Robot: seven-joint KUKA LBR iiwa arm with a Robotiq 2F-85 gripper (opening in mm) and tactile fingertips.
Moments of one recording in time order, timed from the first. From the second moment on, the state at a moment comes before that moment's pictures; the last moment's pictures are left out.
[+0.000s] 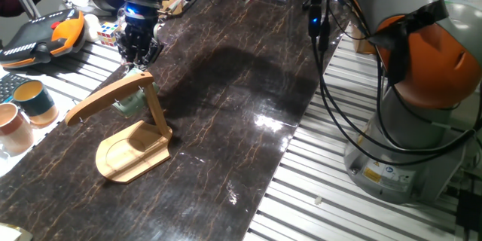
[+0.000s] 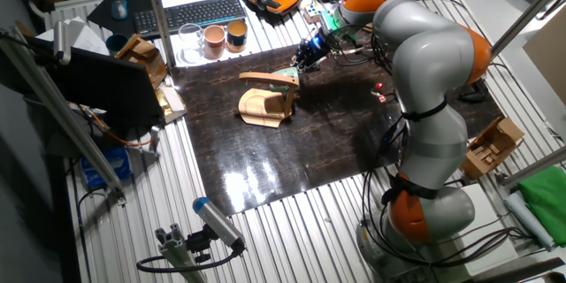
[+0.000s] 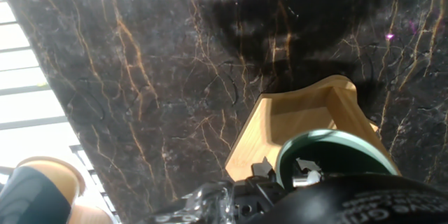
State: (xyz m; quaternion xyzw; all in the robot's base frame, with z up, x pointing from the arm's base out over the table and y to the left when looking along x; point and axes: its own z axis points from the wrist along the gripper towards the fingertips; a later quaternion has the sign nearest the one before) arm 0.636 0.114 0.163 -0.70 -0.64 -0.20 0.23
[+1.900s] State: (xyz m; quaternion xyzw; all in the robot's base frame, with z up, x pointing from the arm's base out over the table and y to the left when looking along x) arm 0.631 0.109 0.168 -0.72 -0.62 -0.22 0.22
